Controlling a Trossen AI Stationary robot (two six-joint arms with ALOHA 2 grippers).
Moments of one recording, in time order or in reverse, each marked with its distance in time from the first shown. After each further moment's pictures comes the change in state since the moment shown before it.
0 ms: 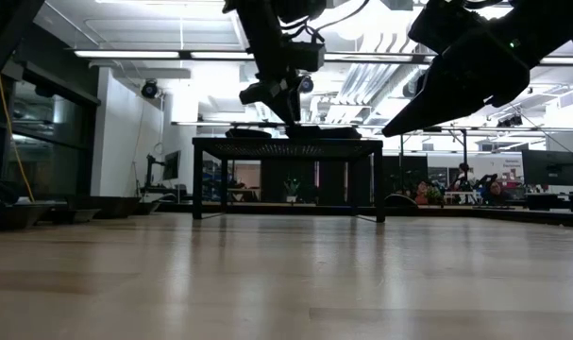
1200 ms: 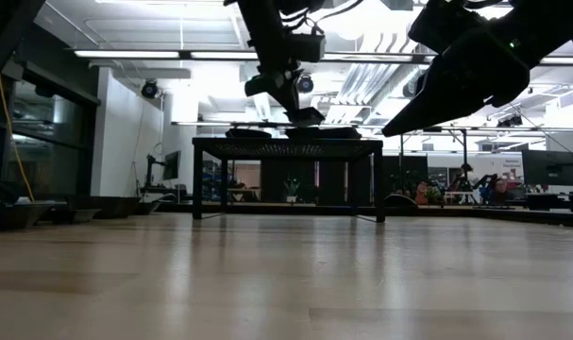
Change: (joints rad) left arm 0.007 0.001 0.053 -0.030 -0.019 -0.044; right arm 0.000 0.000 0.000 0.000 0.001 -0.003
